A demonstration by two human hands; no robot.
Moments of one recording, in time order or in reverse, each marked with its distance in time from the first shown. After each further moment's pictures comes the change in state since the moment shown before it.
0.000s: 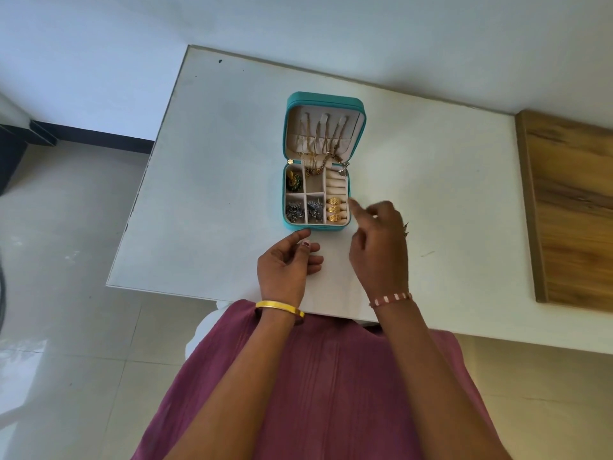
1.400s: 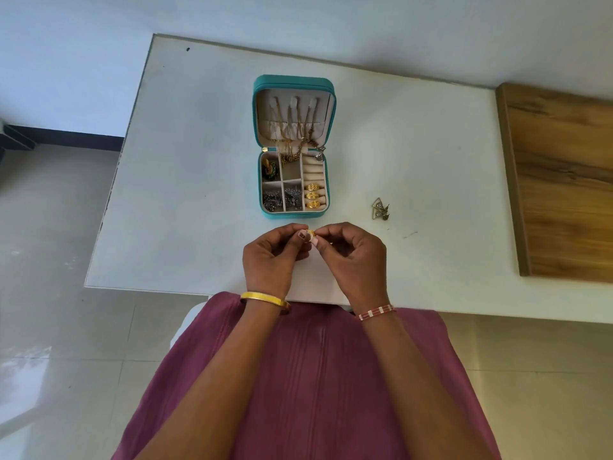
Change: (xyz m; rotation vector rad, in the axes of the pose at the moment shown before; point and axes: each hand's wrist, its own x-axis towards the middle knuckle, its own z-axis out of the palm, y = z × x) left_hand -0.005 0.000 0.004 0.124 -0.079 0.128; right_hand -0.031 -0.011 -0.013 0.668 -0.169 0.442
